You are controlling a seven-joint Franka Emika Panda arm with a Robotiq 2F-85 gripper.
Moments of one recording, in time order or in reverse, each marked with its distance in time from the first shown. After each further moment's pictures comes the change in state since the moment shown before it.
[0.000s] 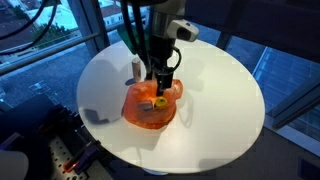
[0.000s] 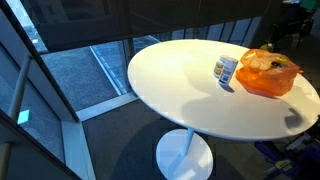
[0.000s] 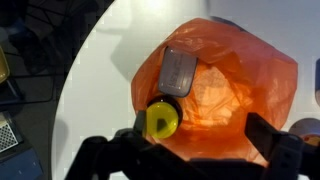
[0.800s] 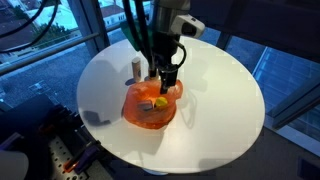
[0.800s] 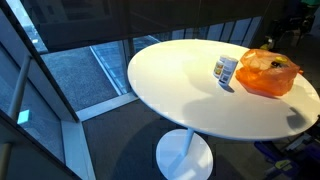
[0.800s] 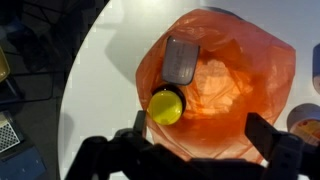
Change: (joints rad) arm -0.009 -0.009 -0.007 0.020 0.010 -0.003 0.001
